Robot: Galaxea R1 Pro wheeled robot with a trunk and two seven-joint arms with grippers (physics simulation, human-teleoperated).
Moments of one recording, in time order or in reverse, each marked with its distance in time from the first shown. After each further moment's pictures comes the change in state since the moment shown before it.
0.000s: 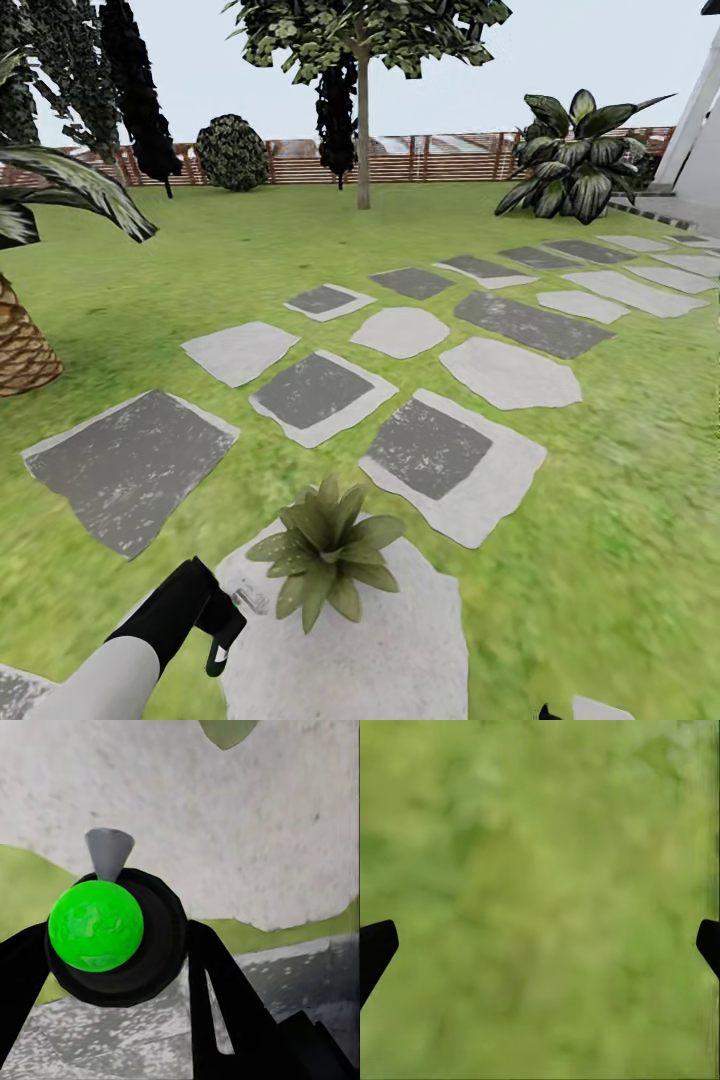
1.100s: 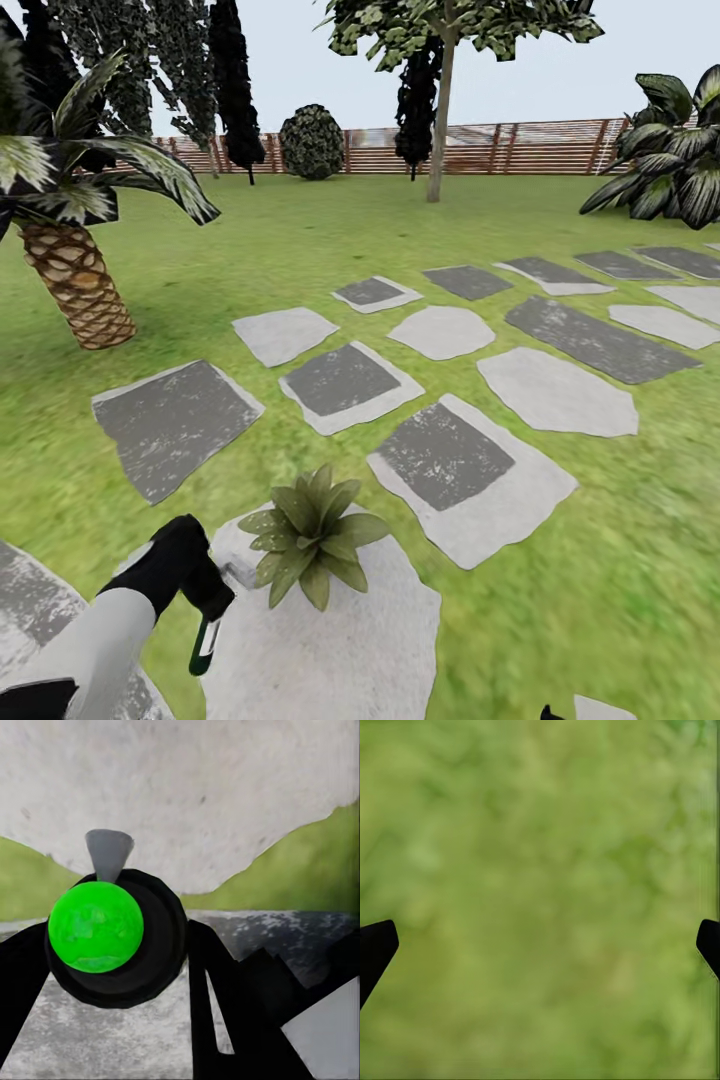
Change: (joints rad) left arm -0.121 0.043 0.007 -0.004 -0.195 0.153 -0.344; right arm 0.000 -0.005 0.001 0.000 0.002 0.002 0.001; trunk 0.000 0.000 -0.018
